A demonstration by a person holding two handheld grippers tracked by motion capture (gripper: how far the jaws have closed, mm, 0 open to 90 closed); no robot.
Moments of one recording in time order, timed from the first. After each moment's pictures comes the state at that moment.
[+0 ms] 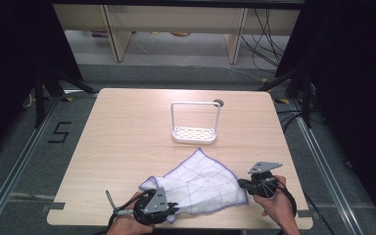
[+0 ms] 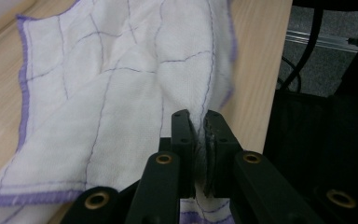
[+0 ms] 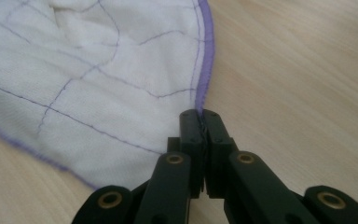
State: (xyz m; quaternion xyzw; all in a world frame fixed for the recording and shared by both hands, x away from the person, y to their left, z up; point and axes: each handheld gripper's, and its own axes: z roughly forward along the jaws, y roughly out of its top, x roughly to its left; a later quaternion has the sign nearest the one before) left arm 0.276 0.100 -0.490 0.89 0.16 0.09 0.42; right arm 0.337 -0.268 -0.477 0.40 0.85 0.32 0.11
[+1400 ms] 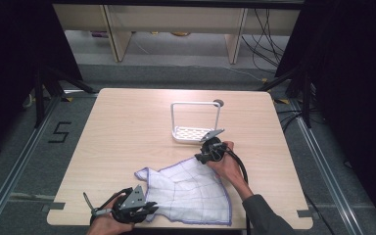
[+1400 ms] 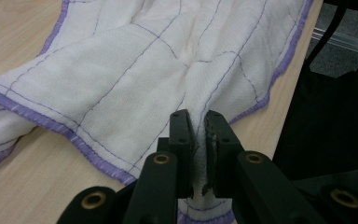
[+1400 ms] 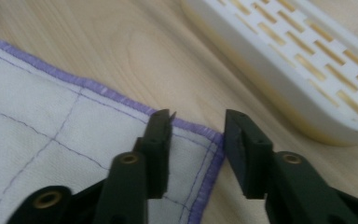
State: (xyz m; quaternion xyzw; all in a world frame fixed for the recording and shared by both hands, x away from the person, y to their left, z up) left arm 0.281 0.148 -0.501 0.89 0.23 0.08 0.40; right arm 0.461 -0.141 -0.499 0.34 0.88 0.31 0.11
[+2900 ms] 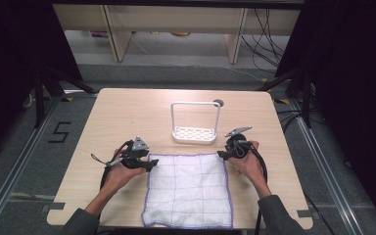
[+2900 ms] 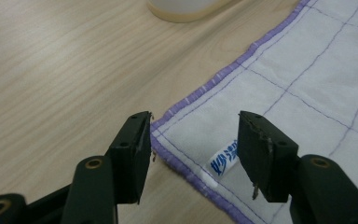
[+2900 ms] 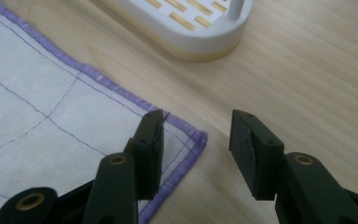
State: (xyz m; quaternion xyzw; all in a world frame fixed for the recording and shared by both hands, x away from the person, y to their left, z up) left arm 0.423 0.151 -0.495 0.85 0.36 0.16 0.34; right arm 0.464 -0.213 -0.490 0.43 0.84 0.29 0.14
